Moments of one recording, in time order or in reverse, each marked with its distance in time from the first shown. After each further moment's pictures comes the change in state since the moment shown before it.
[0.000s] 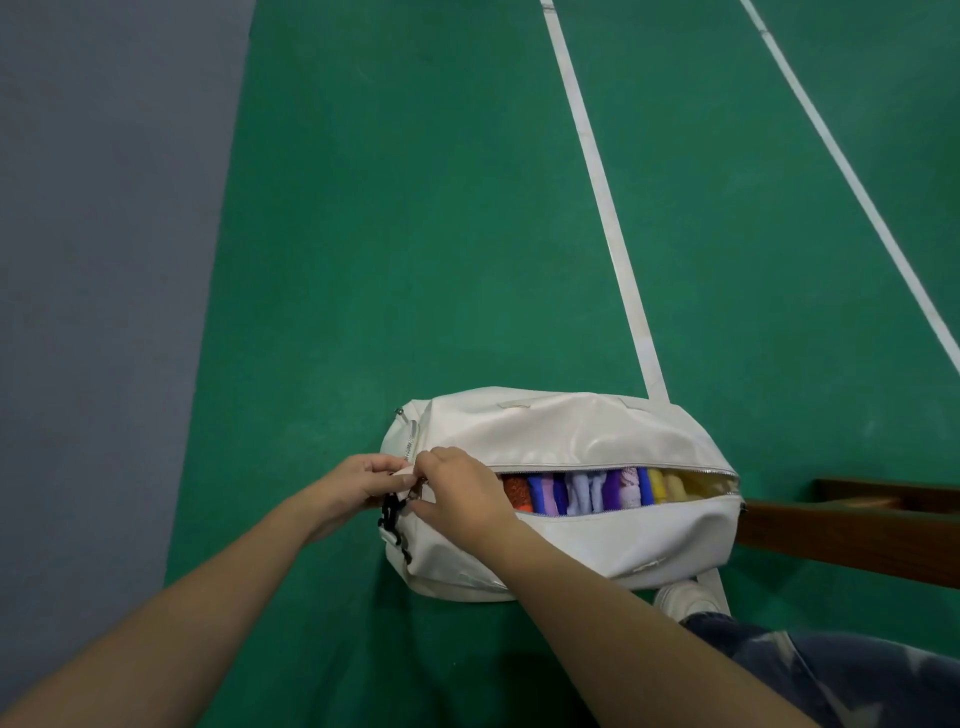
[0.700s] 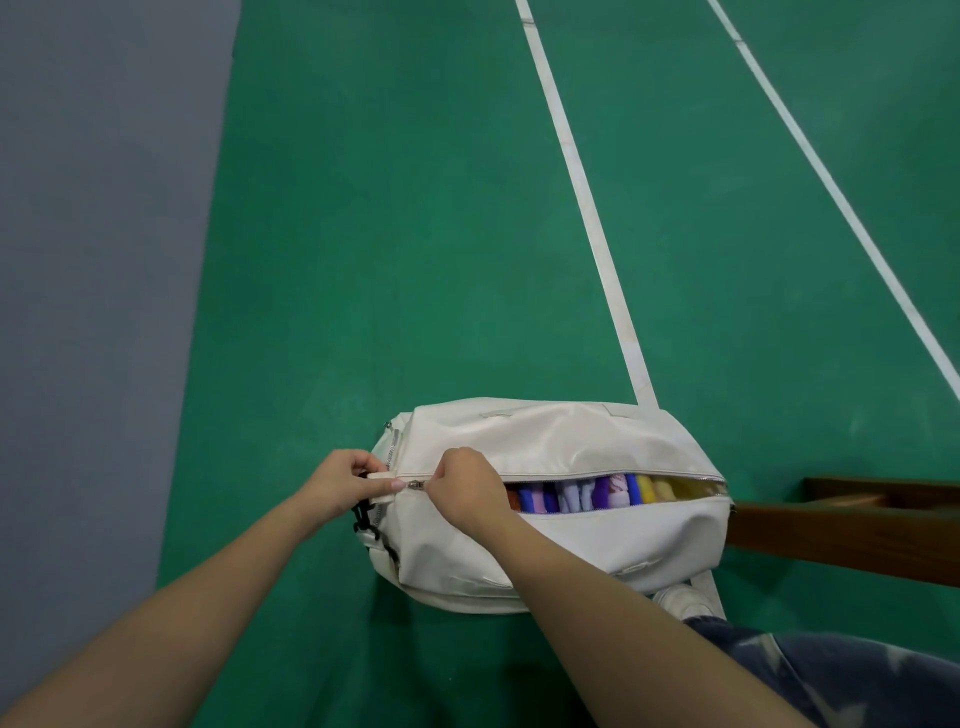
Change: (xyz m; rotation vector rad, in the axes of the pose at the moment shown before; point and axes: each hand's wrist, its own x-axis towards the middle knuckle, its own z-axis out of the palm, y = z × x) left_hand 0.009 0.017 0.001 0.302 0.276 0.038; right_hand 0.018 0.011 -0.007 0.239 -0.060 0.458
